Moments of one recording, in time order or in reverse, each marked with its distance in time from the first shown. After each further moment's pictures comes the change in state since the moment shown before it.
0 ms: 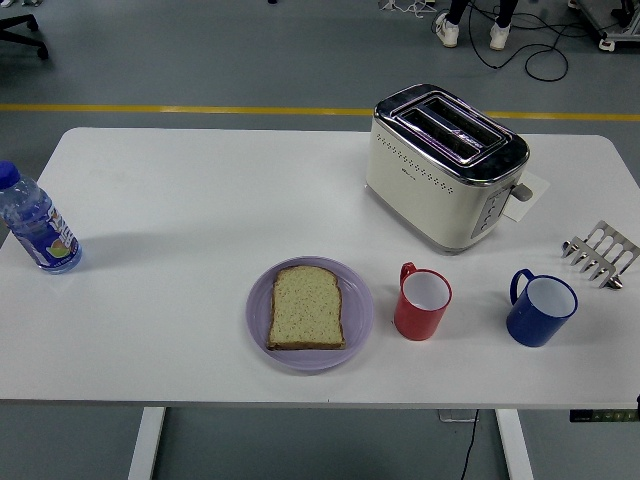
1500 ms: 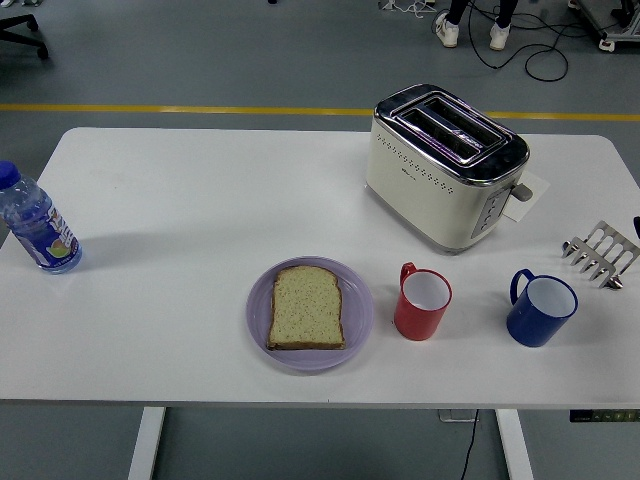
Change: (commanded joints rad) left arm -0.008 0.000 -0.009 -0.001 0.006 0.000 0.000; right arm 0.015 0.020 0.078 -0.050 -0.016 0.063 -0.194
